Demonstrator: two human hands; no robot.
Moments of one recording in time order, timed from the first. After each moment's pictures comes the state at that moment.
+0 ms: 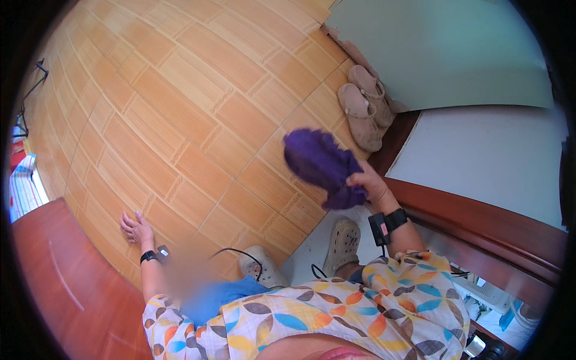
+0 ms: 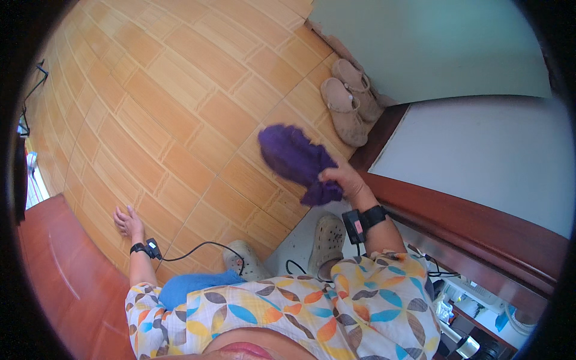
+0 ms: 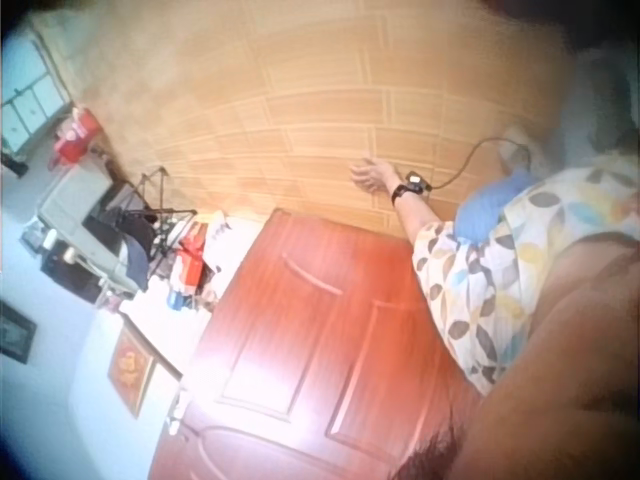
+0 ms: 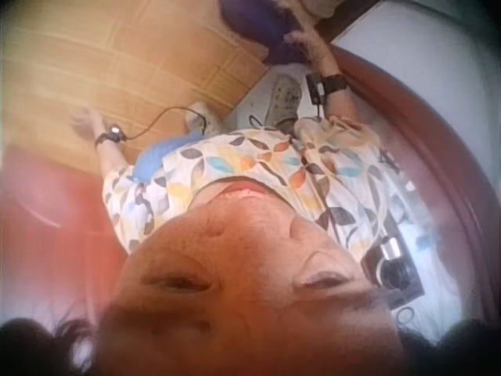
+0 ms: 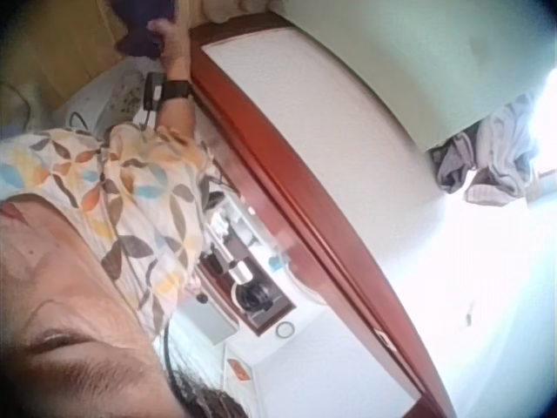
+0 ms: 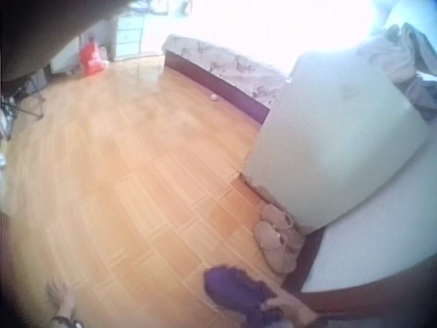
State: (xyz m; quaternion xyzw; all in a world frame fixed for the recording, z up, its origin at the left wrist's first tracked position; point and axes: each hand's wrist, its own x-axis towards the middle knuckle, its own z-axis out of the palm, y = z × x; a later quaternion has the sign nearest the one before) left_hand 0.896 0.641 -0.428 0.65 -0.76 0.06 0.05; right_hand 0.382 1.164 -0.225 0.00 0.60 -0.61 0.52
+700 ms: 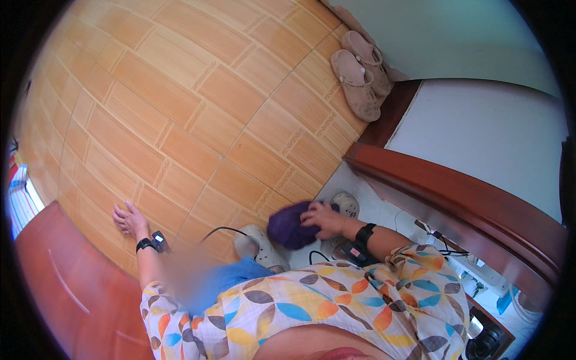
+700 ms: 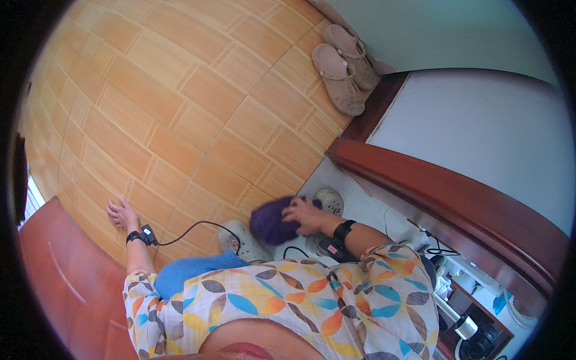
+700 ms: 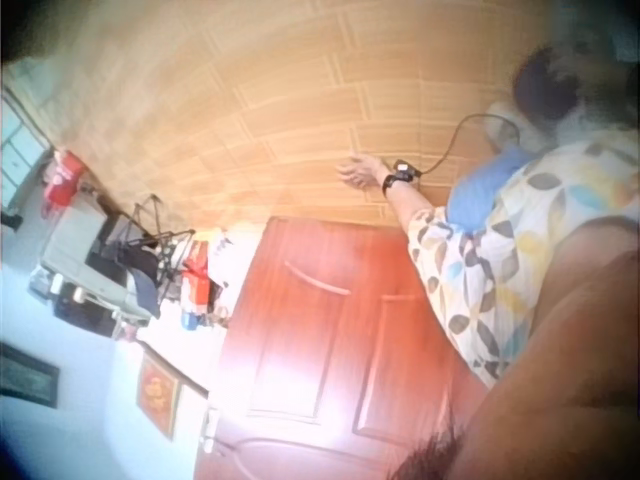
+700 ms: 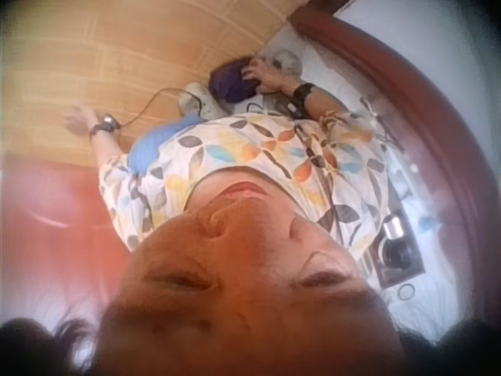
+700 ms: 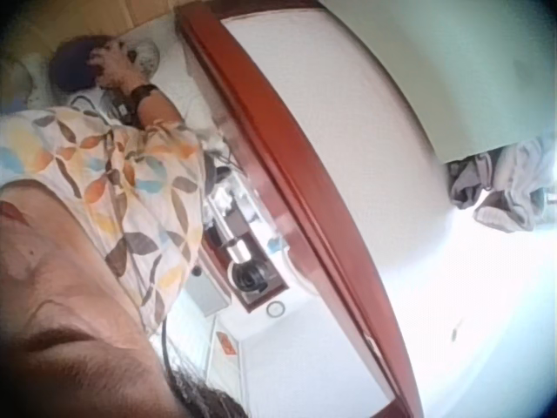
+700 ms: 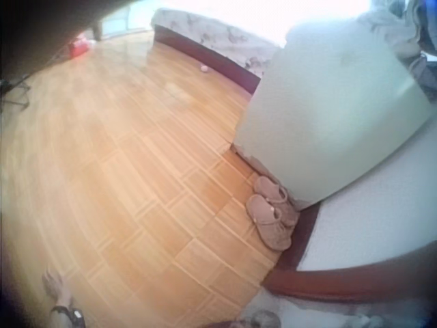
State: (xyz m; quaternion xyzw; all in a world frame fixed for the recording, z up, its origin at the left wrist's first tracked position) left_hand 0.891 0.634 -0.417 0.64 -0.76 0.08 0.04; right_hand 0.550 1.223 -0.327 -0.52 0.66 -0.08 0.54
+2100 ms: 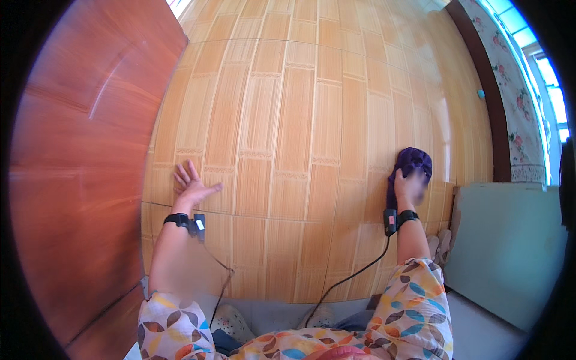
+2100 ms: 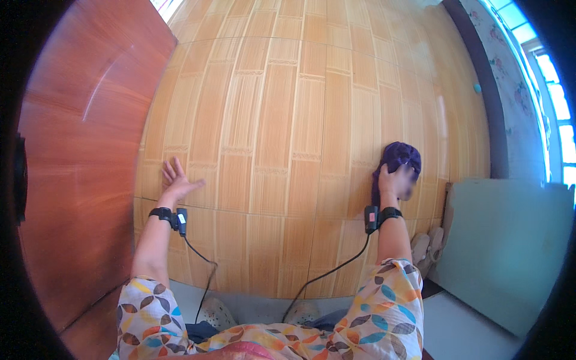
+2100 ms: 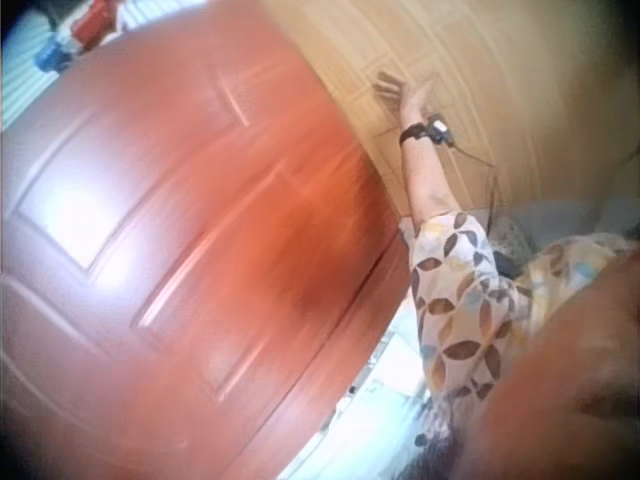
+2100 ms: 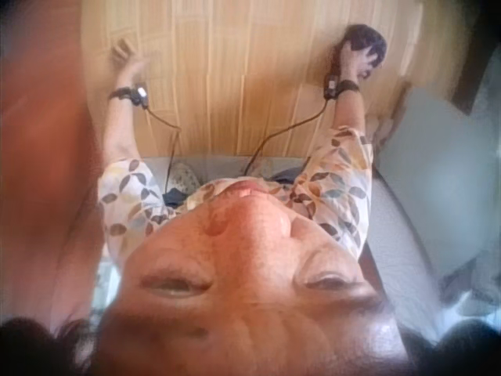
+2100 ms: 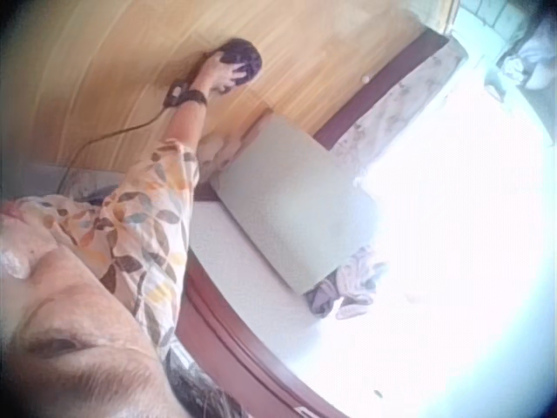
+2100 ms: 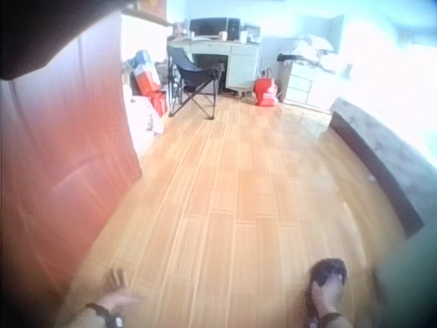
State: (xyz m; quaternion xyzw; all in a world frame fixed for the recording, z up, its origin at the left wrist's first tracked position) left_hand 0.783 0.735 -0.332 0.63 -0.73 -0.24 -0.09; right_hand 0.254 1.075 -0.338 -0.07 0.97 -0.07 -0.21
